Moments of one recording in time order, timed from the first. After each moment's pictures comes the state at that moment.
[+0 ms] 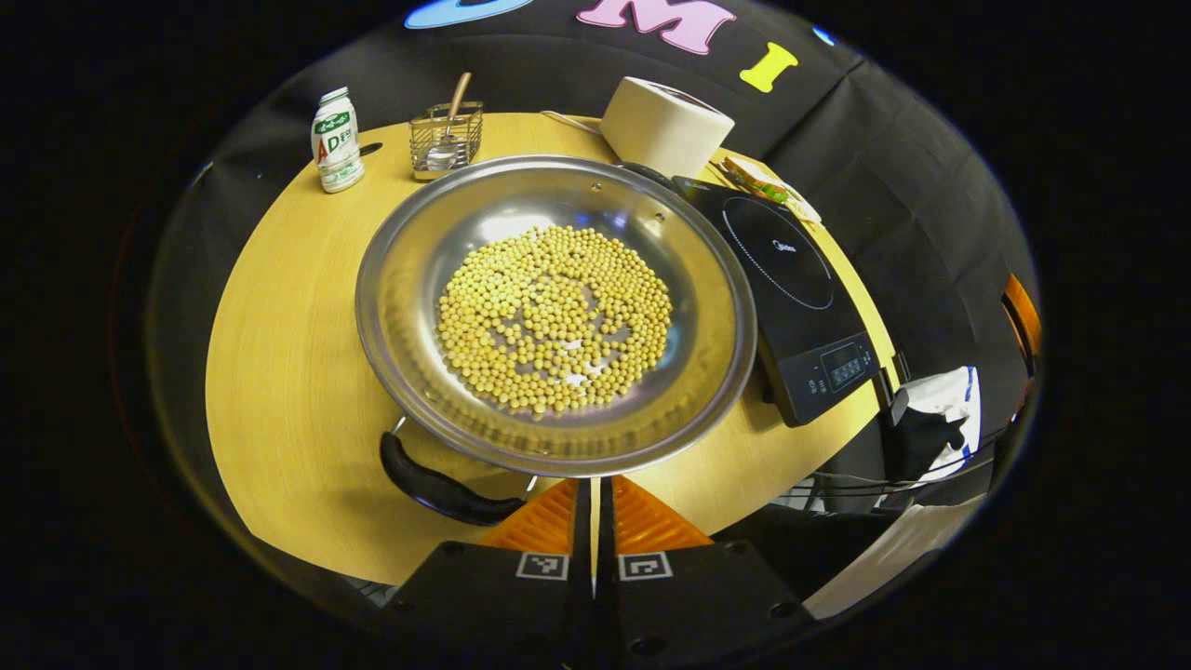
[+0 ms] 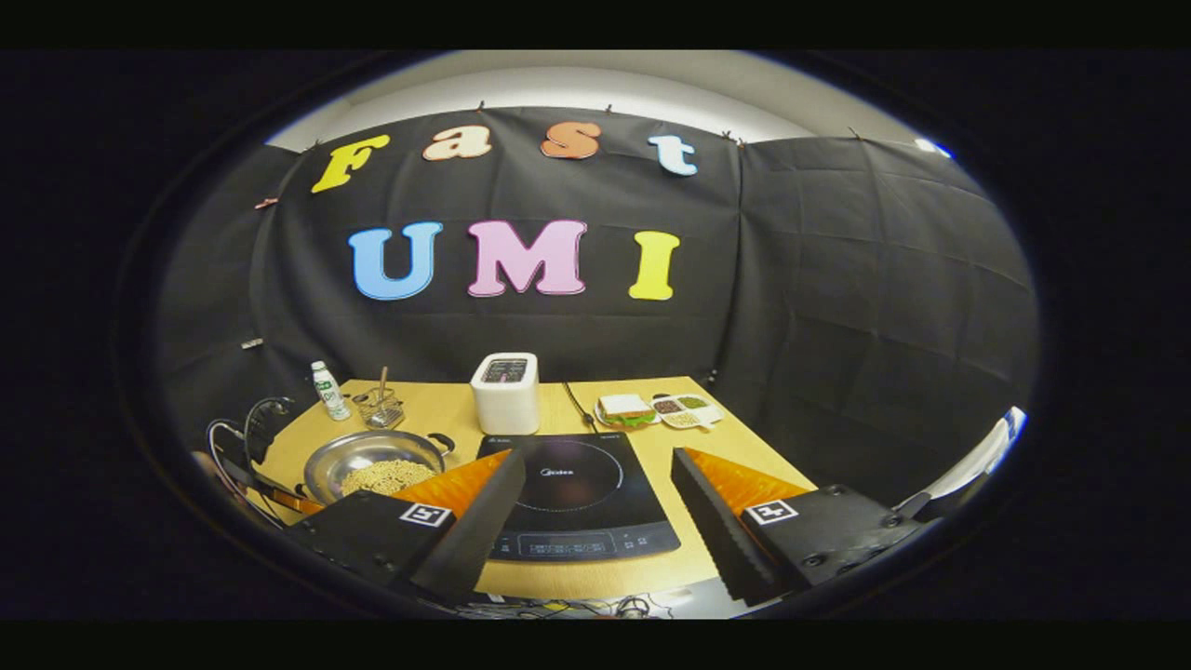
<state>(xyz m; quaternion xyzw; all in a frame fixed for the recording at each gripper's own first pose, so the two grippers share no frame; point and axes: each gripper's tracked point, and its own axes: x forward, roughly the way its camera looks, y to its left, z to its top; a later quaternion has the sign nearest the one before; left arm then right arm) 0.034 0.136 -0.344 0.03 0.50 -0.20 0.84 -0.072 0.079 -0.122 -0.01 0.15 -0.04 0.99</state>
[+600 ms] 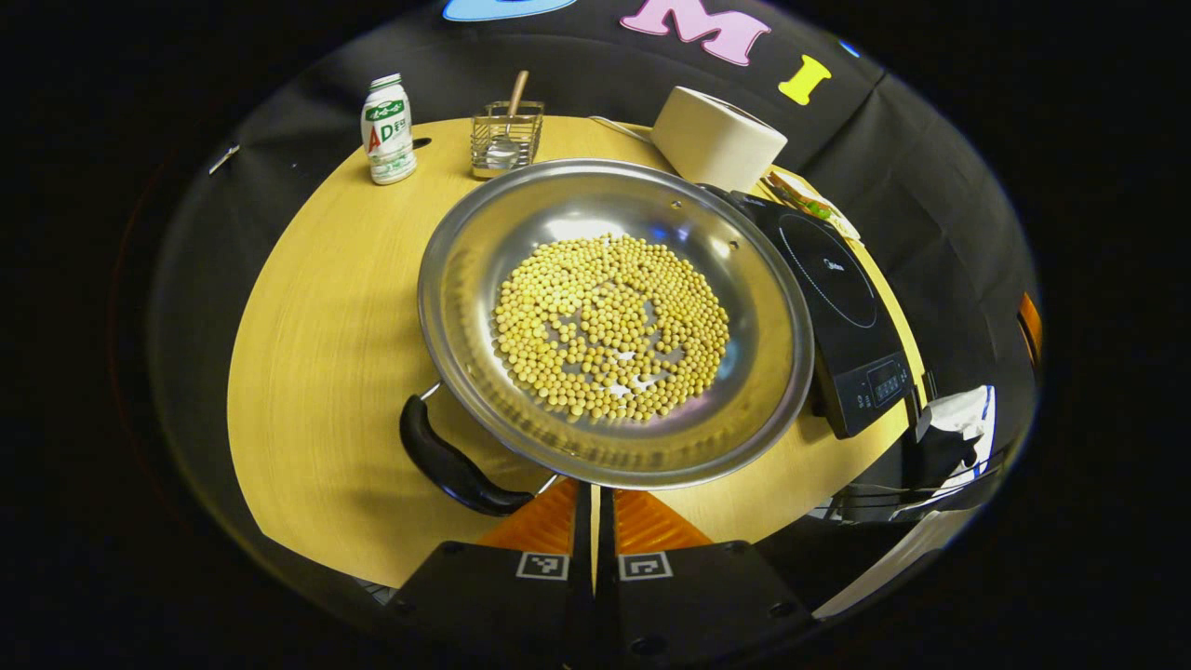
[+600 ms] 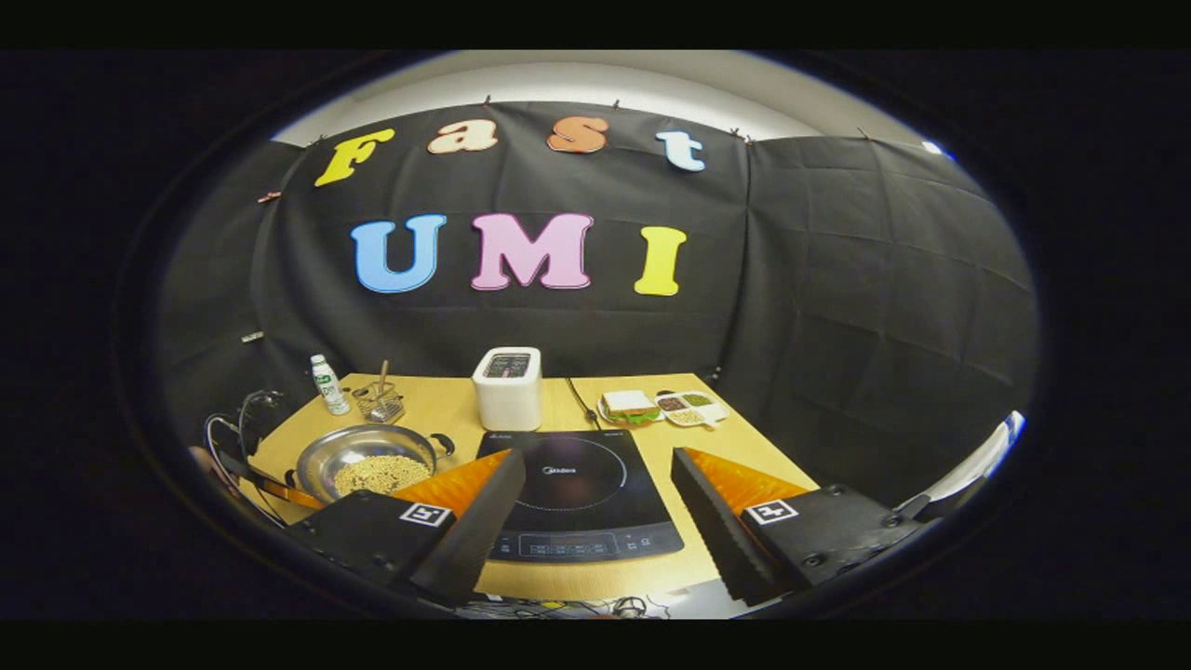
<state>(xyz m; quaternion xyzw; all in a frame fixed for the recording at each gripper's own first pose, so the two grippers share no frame) 0.055 0.180 -0.351 0.02 0.50 -0.15 0.85 -0.059 0.079 -0.127 -0.01 0.16 -0.04 0.99</state>
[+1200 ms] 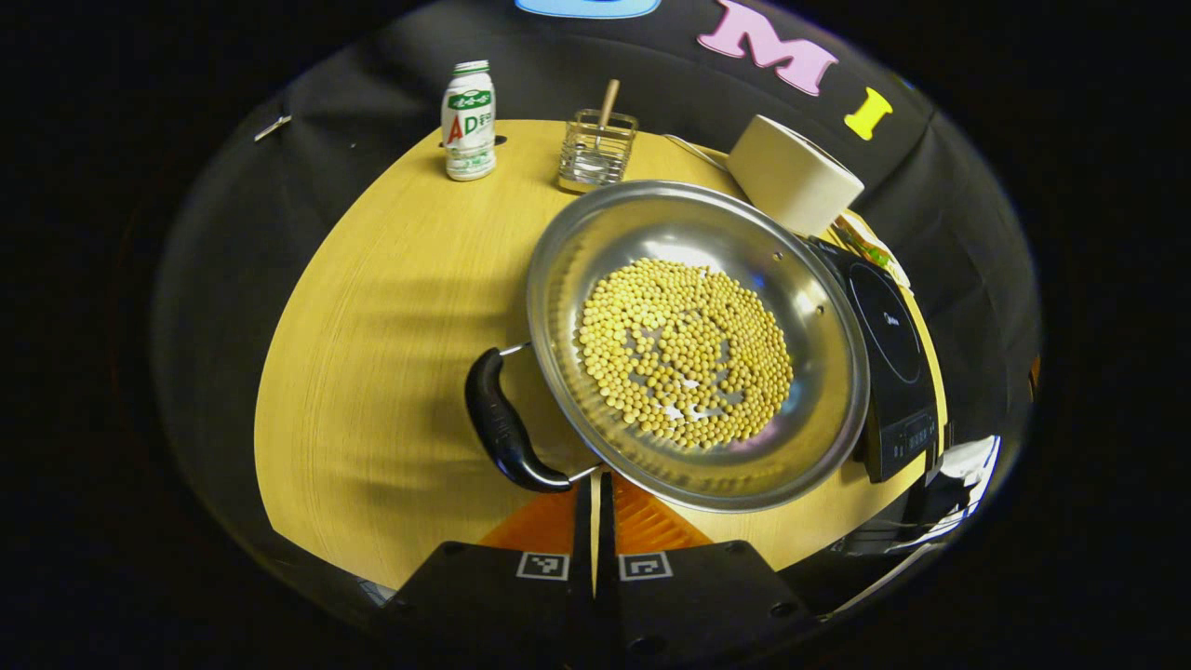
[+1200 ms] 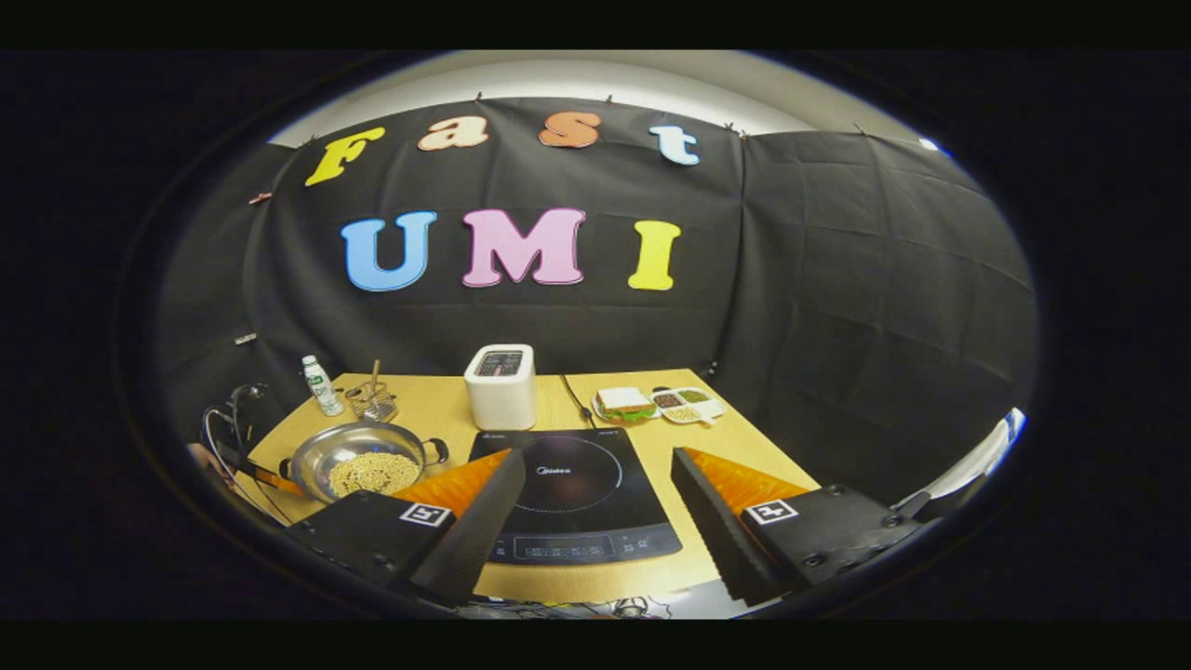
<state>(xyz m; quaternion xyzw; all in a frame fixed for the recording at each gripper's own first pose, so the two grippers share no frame) 0.096 0.229 -0.346 -0.03 0.48 -0.07 0.87 -0.050 0.078 -0.133 -0.01 0.17 -0.04 0.98</state>
